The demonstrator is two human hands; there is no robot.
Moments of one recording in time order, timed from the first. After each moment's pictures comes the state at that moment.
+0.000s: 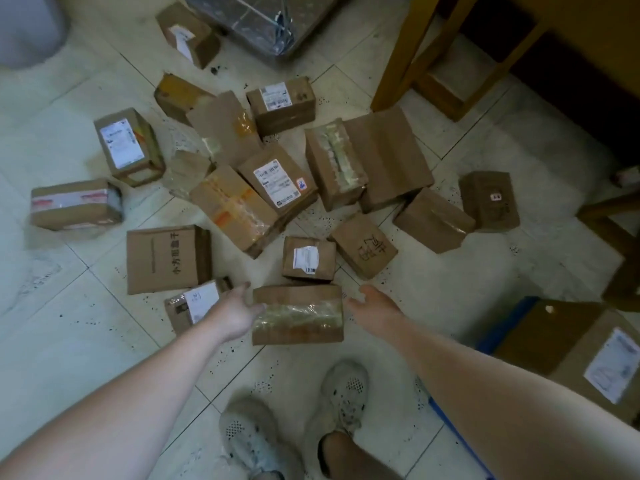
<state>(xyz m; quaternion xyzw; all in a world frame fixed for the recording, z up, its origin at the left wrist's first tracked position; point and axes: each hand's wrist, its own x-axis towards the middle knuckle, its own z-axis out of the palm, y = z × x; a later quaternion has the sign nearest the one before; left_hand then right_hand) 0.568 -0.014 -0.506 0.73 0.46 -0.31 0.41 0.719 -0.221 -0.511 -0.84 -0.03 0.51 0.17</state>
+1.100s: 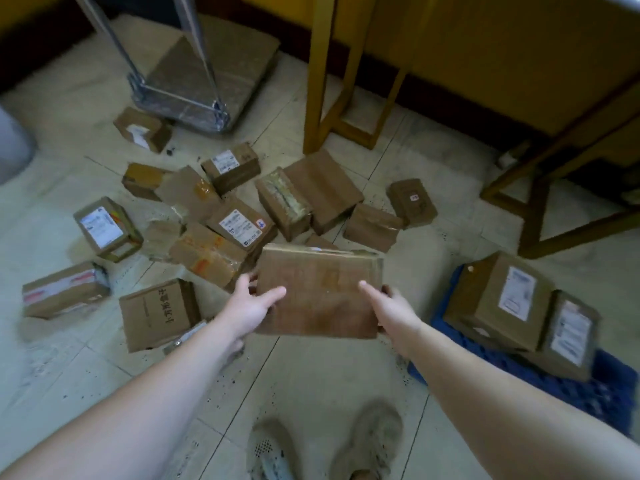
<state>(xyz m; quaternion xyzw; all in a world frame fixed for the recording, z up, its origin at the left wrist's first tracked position) 0.587 -0.059 -0.430 0.58 0.48 -0.18 0.64 0.685 -0.286 -0.429 -0.75 0.22 0.41 0.46</state>
